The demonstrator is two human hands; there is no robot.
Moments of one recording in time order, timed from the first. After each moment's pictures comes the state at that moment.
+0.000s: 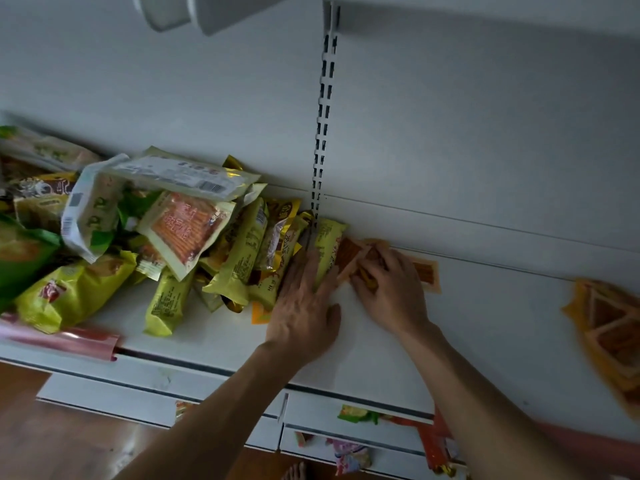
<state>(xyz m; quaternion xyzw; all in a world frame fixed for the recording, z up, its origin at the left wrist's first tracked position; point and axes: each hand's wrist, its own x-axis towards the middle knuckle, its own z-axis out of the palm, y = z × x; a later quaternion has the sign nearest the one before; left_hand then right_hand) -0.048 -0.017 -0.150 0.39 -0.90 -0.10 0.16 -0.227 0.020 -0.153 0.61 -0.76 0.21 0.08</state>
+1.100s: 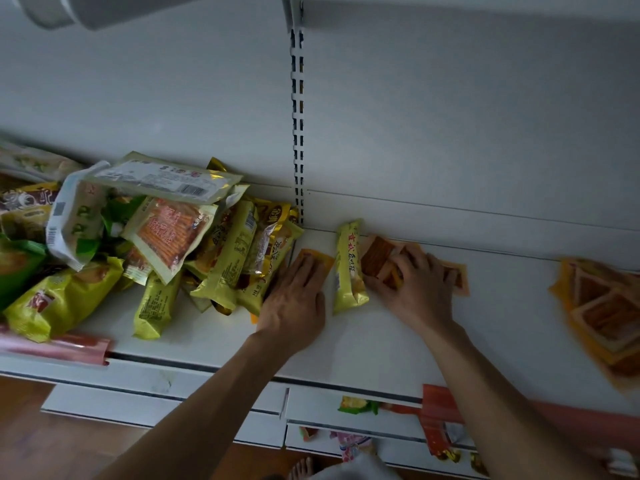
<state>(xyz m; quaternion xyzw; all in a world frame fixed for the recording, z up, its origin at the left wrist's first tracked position) -0.052 -0.023 -0.156 0.37 -0.91 -0.12 0.15 -0.261 0.058 -0.154 0.49 -0.86 0.14 0.04</state>
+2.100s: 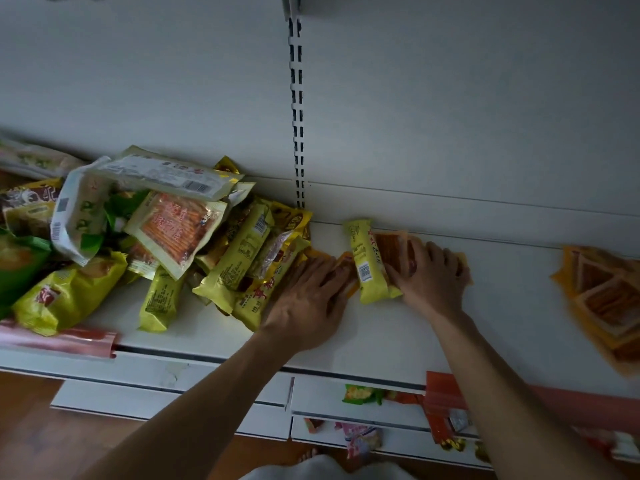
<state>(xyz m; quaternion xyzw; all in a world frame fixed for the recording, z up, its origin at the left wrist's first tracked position) -0.052 -0.008 -0.148 0.26 -0.94 -0.13 0.17 -0.265 0.063 -0.149 0.41 -0.90 0.13 0.00</state>
